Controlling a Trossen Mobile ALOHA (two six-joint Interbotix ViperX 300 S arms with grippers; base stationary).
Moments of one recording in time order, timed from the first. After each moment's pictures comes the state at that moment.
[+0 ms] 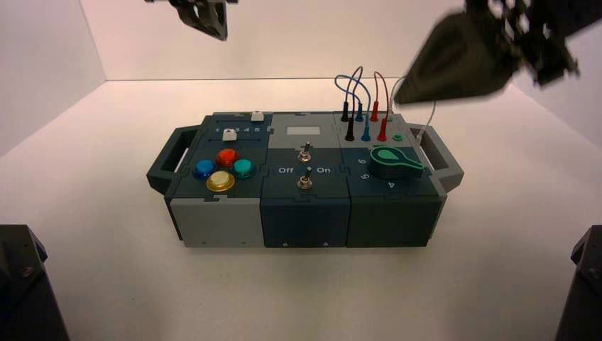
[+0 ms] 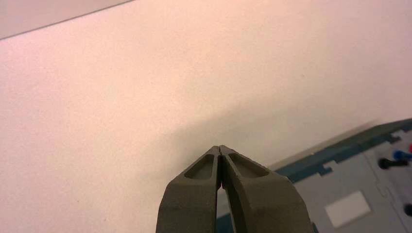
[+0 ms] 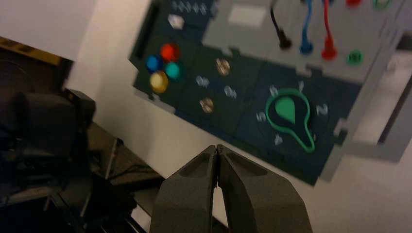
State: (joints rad) left arm -0.40 -0.02 0.61 -0.02 0.34 0.00; right arm 0.73 -0.78 1.24 0.56 0.46 0.04
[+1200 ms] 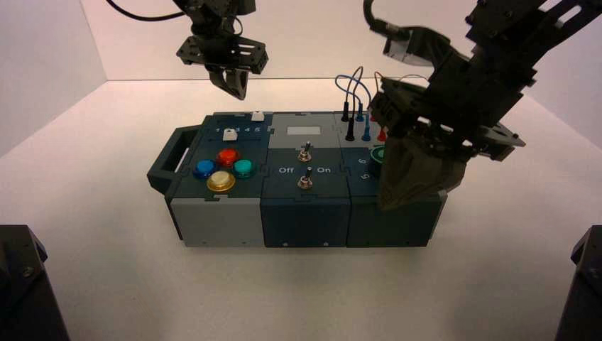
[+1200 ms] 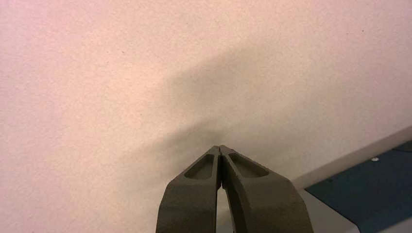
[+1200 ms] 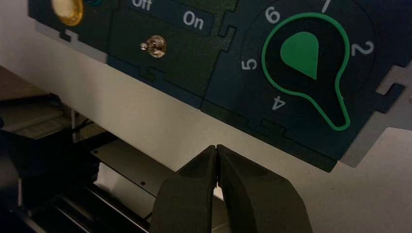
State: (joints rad) left arm -0.40 0.34 0.44 -0.02 0.33 0.04; right arm 0.82 -0.30 1.16 0.59 0.45 0.02
